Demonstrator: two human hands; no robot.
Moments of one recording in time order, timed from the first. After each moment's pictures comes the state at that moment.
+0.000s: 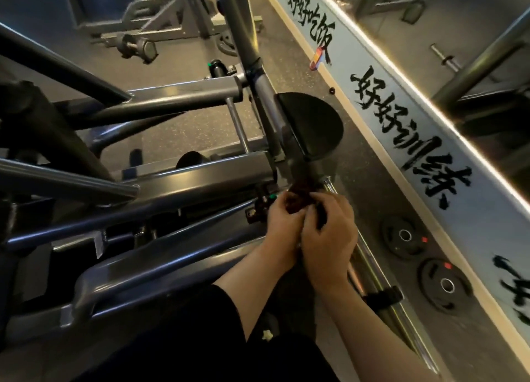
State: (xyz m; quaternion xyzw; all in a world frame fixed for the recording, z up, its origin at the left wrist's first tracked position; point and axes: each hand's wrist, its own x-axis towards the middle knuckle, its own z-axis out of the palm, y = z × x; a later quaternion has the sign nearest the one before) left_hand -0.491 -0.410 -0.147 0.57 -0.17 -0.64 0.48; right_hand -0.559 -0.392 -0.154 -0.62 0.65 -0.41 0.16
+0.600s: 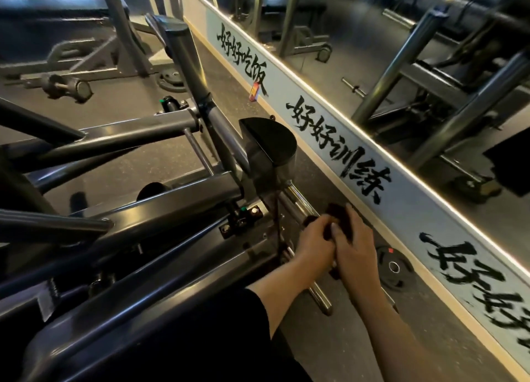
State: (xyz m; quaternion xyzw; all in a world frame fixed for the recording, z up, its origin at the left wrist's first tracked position) left_hand -0.535 -0.351 -0.120 0.49 -0.49 -0.65 0.31; right_hand -0.617 -0.324 -0.124 -0.49 0.74 -0.39 0.25
